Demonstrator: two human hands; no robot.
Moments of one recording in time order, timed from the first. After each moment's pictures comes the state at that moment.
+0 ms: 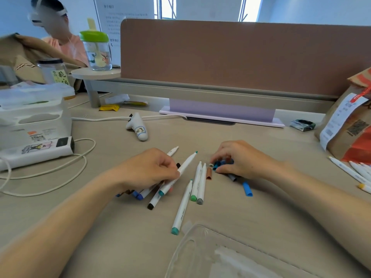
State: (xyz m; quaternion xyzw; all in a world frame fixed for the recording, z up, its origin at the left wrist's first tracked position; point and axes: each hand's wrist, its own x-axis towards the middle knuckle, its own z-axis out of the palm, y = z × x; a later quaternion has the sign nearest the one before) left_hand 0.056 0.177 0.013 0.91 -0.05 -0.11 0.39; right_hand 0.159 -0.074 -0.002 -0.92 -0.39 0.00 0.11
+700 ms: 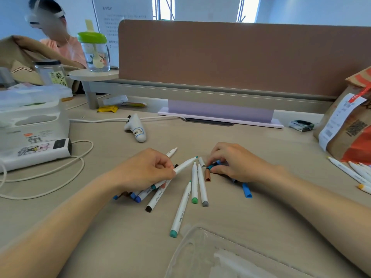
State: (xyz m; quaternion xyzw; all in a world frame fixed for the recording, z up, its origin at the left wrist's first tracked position) left_hand 0.064 0.183 0.004 0.91 -0.04 -0.09 0.41; right_hand 0.163 -0.067 -0.014 -0.92 -0.37 0.00 0.11
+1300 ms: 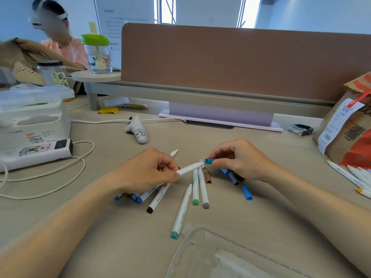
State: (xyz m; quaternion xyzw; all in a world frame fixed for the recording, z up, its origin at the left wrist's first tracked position) left_hand 0.064 0.187 0.004 0.91 -0.12 -0.05 0.39; right_hand 0.147 -0.069 0.004 -0.88 -0.33 0.01 0.35
